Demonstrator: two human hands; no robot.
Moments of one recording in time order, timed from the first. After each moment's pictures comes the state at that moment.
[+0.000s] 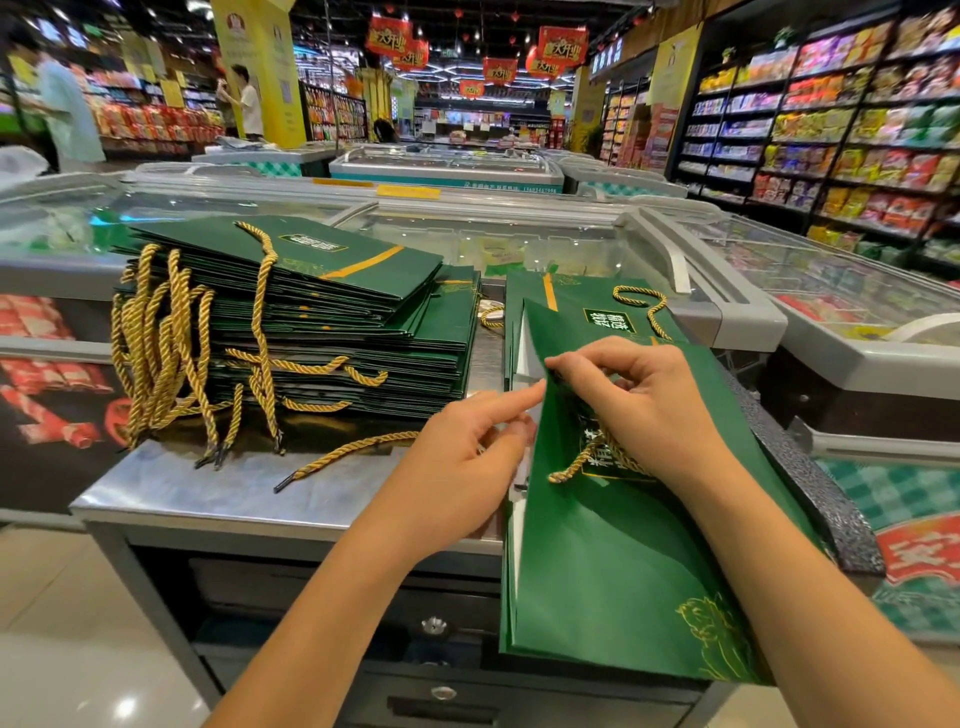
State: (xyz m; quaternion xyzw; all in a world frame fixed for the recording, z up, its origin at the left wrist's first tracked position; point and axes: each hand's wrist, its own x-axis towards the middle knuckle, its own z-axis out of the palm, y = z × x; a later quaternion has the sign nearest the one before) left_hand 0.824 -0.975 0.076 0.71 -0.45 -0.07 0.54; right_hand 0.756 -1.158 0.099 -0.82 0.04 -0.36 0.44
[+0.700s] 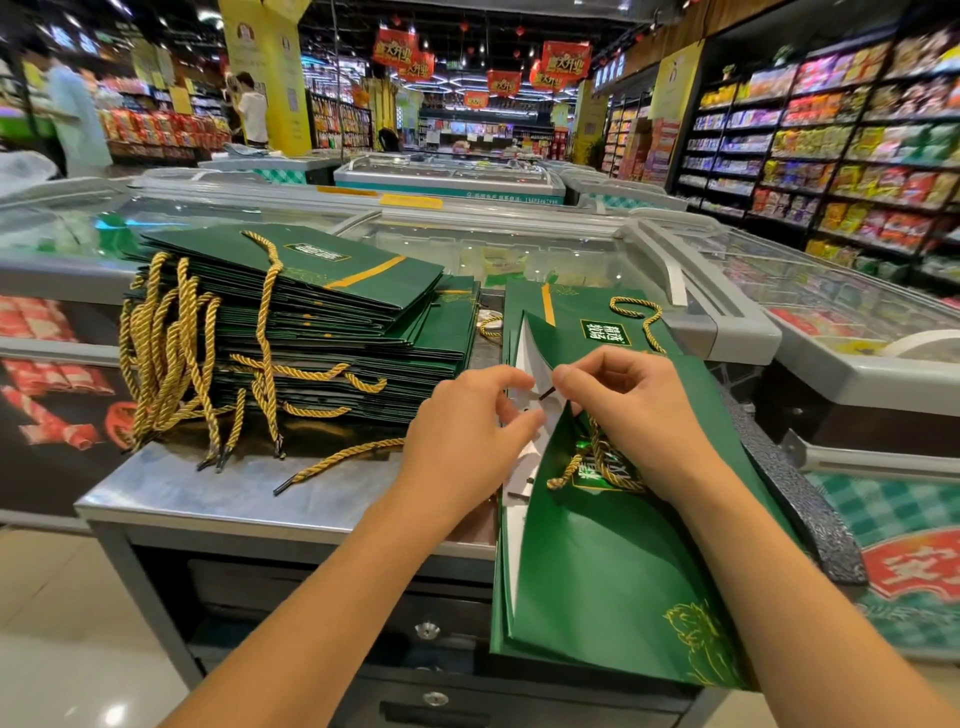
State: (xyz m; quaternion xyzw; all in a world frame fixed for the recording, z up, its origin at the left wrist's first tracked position) left_hand 0.830 -0.998 0.094 0.82 -0.38 0.07 0.43; right_hand 0.751 -1.154 0.108 -0.79 0.07 -0.32 0.52
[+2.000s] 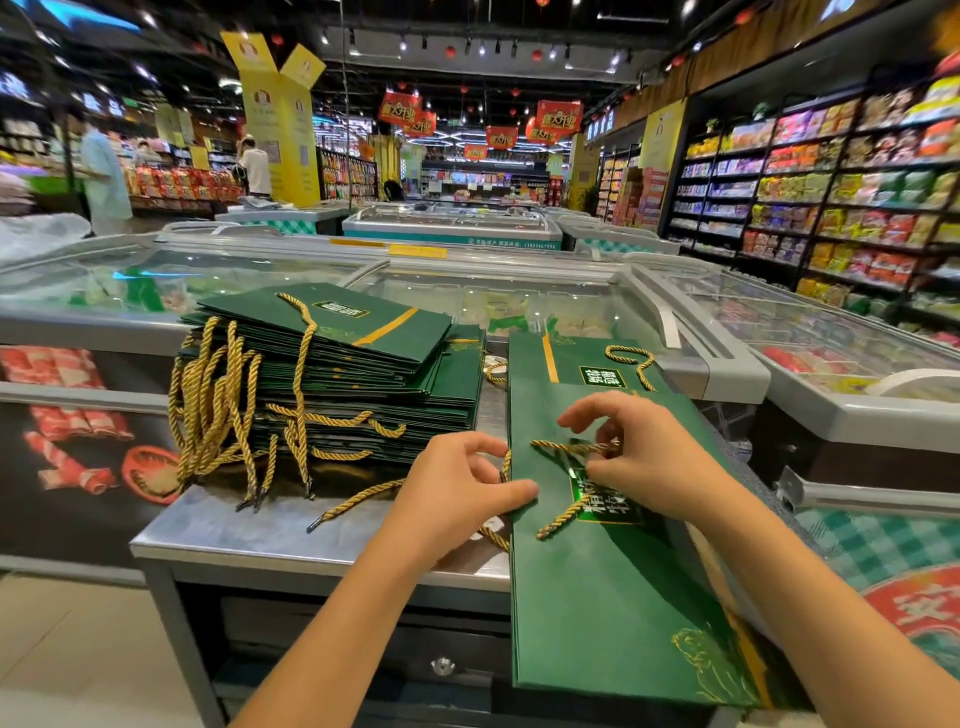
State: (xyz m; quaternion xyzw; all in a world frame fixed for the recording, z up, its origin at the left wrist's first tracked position) left_hand 0.836 -0.975 0.089 0.78 -0.31 -0.11 0.53; right_hand 0.738 -1.172 0.122 -0.93 0.08 -0.21 0.29
